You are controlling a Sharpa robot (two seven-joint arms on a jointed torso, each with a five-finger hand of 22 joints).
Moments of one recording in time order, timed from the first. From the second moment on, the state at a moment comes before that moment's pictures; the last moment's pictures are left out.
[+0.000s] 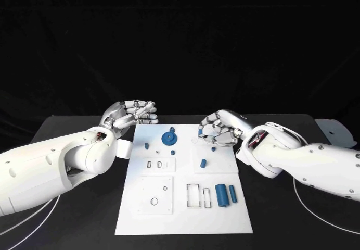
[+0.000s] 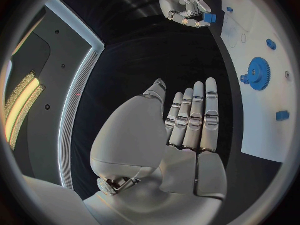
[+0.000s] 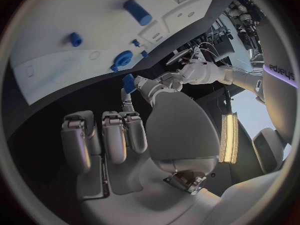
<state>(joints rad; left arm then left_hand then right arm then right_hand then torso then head) 1.24 -0.91 -0.01 1.56 -0.06 -0.35 0.43 1.50 -0.07 0.16 0.26 0.05 0.82 0.21 0.26 0.17 1.04 0.18 0.08 0.07 1.01 0.13 0.29 0.29 0.18 1.02 0.22 0.26 0.07 1.31 -0.78 -0.12 1.59 -1.25 -0.49 0.01 1.29 -0.13 0.47 0.11 0.20 0.98 0.13 0.25 0.46 1.47 0.05 1.51 1.31 1.46 -0.02 1.55 1.31 0.01 1.47 0.09 1.57 1.31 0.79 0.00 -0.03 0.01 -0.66</state>
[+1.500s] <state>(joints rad) 1.24 -0.89 -0.01 1.54 -0.06 -0.35 0.42 1.50 -0.07 0.16 0.26 0.05 0.82 0.21 0.26 0.17 1.04 0.18 0.08 0.07 1.01 0.13 0.29 0.29 0.18 1.02 0.22 0.26 0.07 1.19 -0.51 -0.14 1.49 -1.50 -0.41 -0.14 1.28 -0.12 0.47 0.12 0.20 0.98 0.12 0.24 0.46 1.47 0.05 1.51 1.31 1.46 -0.02 1.55 1.31 0.01 1.47 0.09 1.57 1.31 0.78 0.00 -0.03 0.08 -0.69</state>
